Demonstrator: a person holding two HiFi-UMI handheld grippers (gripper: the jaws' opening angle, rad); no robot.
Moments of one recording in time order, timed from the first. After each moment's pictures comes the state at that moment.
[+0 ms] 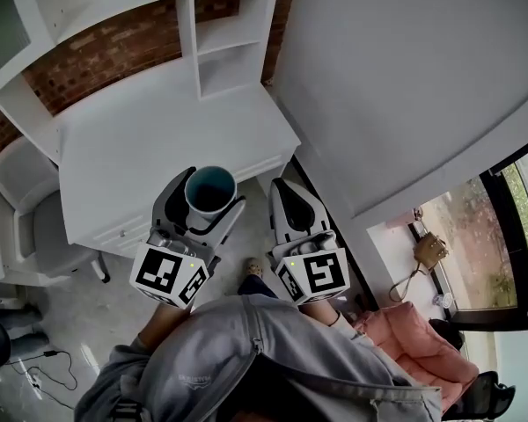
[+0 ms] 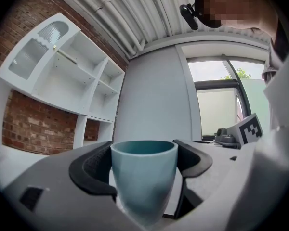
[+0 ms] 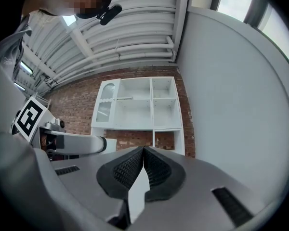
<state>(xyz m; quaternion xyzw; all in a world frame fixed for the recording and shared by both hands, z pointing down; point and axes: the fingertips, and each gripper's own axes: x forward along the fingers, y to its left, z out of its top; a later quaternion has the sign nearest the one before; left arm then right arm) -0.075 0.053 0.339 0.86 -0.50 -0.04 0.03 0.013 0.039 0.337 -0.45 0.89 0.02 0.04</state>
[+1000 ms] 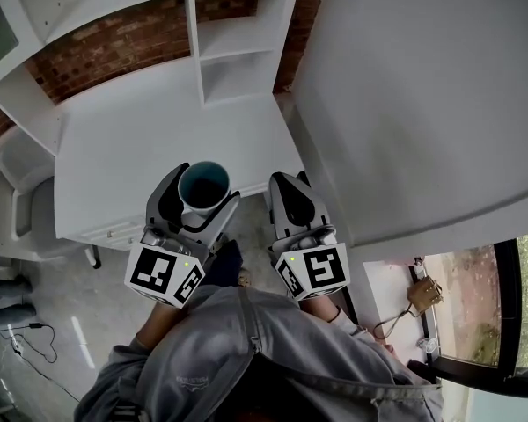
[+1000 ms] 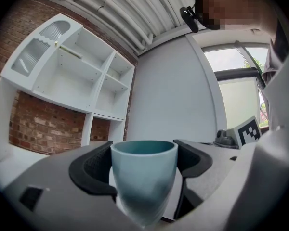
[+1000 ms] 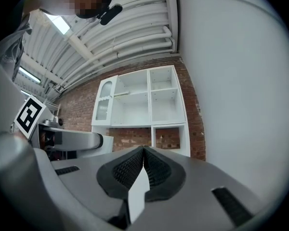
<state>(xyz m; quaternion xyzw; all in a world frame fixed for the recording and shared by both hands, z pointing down) -0.049 -0.063 0.348 0.82 -0.58 -0.04 0.03 0.042 -0.096 0.351 -0.38 0.93 0.01 0.03</state>
